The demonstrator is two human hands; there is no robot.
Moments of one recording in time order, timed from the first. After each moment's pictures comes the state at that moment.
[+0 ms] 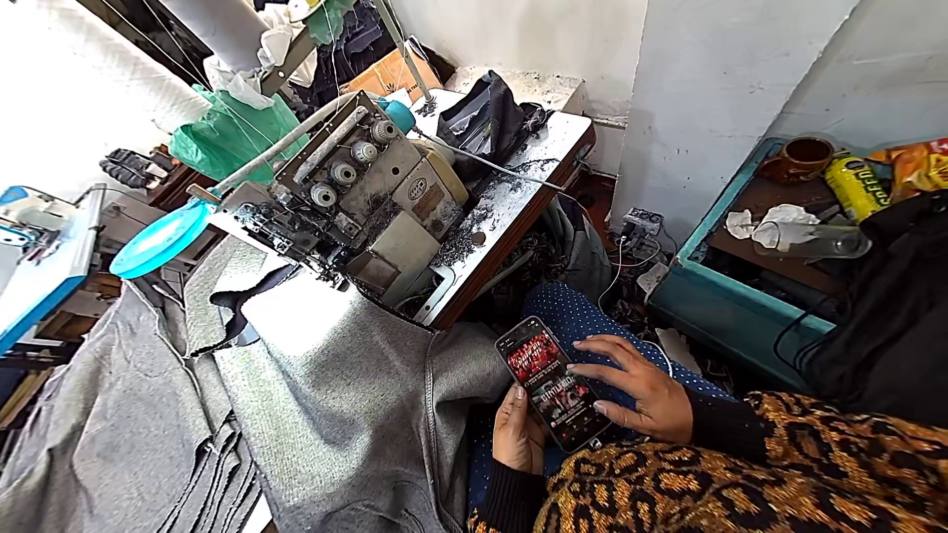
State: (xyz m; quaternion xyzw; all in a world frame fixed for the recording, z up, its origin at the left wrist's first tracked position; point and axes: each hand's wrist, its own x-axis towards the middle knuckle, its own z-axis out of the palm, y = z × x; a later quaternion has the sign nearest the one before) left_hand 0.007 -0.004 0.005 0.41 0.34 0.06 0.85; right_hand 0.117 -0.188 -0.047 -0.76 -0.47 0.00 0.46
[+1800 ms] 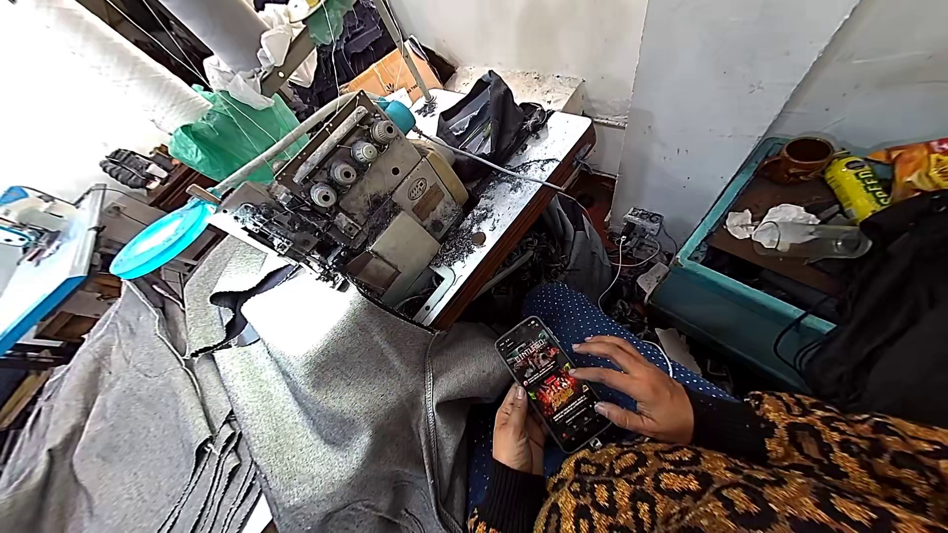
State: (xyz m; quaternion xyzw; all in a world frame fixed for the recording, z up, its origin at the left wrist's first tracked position) left_hand 0.007 -0.003 0.004 0.41 0.33 0.06 0.85; right_hand 0.118 -0.188 -0.047 -0.74 -0.48 -0.01 0.46
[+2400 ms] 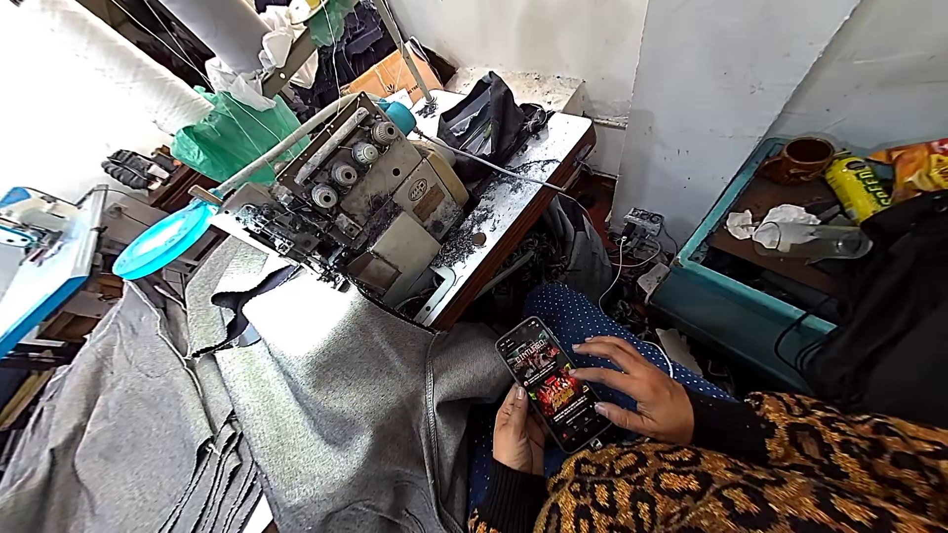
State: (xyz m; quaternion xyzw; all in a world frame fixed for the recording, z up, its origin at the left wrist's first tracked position) left_hand 0.007 -0.003 0.006 0.41 0.33 0.06 0.85; right_hand 0.119 -0.187 -0.048 -0.74 -0.48 -0.01 0.47
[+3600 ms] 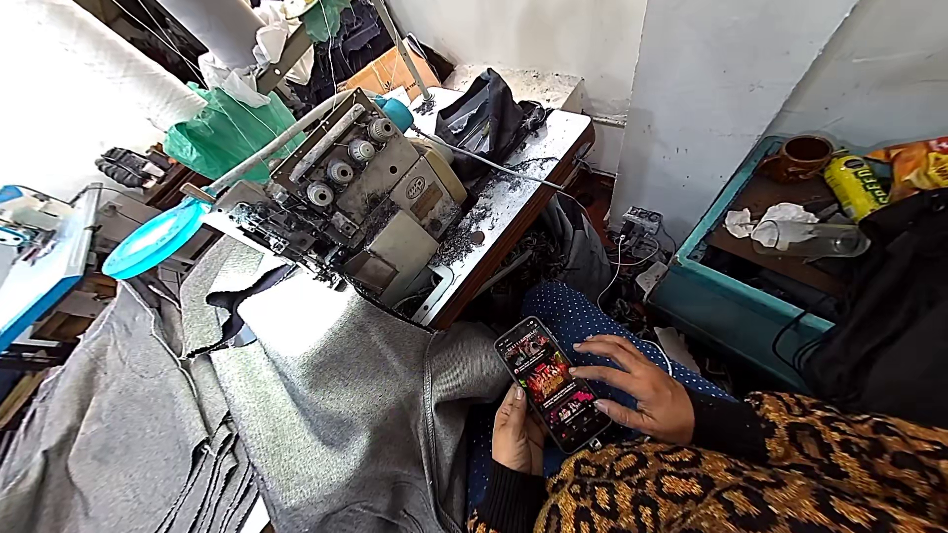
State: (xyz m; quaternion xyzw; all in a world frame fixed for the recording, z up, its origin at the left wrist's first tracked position) left_hand 0.006 -0.003 0.002 0.40 0.33 0.06 0.85; right_hand 0.118 -0.188 -0.047 -0.74 -0.48 -0.01 0.47
